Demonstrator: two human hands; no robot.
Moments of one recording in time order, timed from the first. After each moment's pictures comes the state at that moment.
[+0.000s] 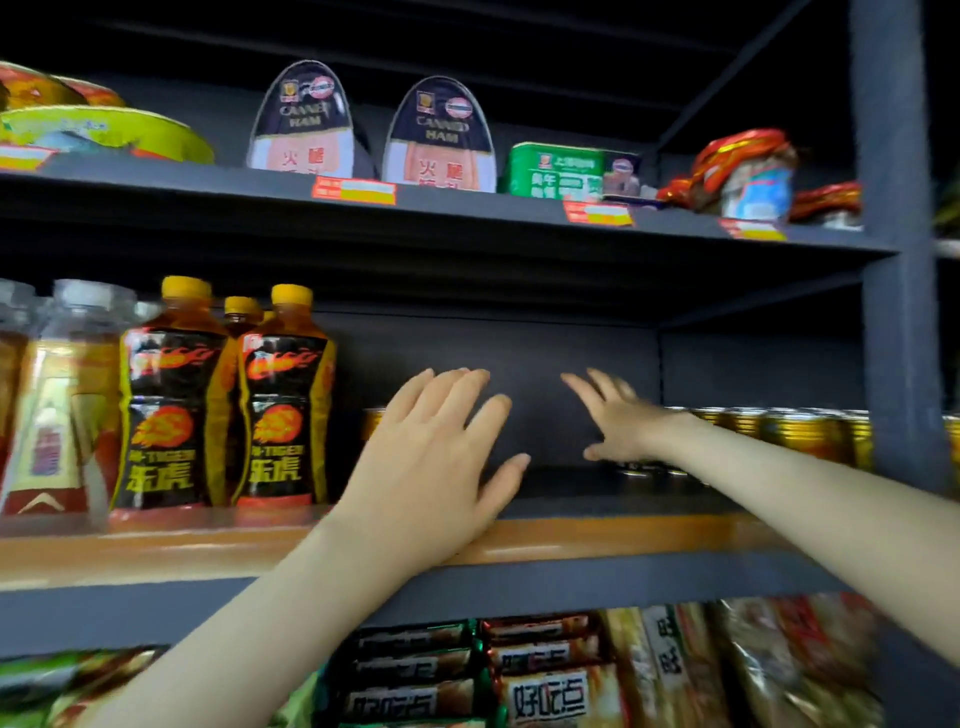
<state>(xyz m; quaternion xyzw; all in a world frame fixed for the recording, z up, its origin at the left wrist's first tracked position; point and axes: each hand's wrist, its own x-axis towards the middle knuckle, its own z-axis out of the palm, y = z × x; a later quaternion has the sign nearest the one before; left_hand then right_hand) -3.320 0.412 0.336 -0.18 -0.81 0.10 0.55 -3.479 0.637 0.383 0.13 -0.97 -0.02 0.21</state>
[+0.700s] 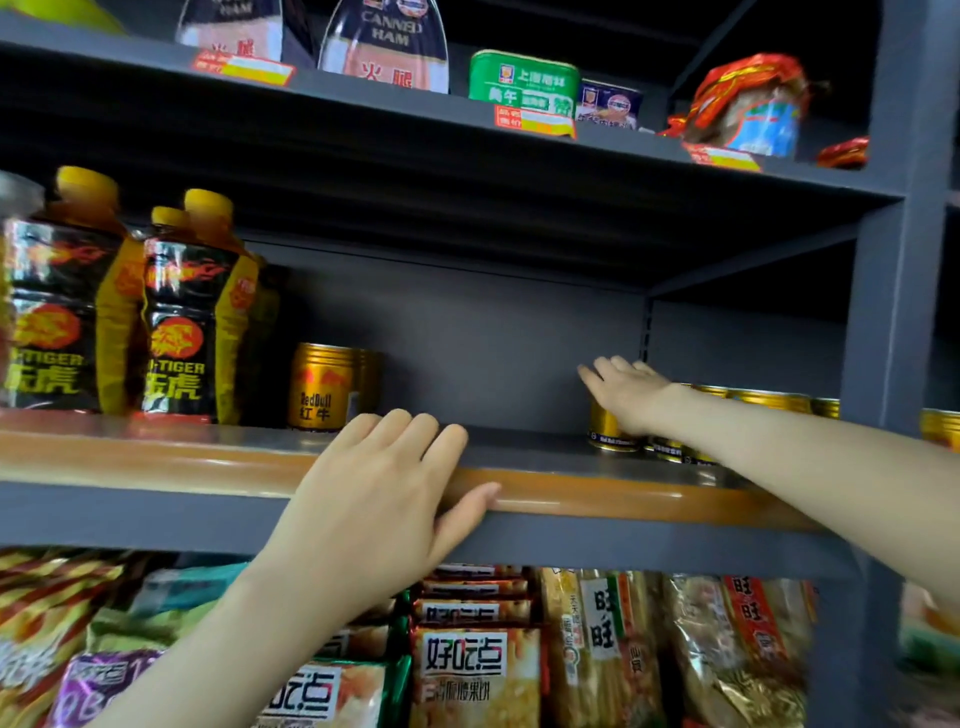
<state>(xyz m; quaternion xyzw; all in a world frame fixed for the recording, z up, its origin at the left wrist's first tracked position) -3.331 0.463 0.278 -0.16 -0.80 0.11 0.57 -3.527 0.699 0.375 0.13 -0.90 -0.31 0.26</state>
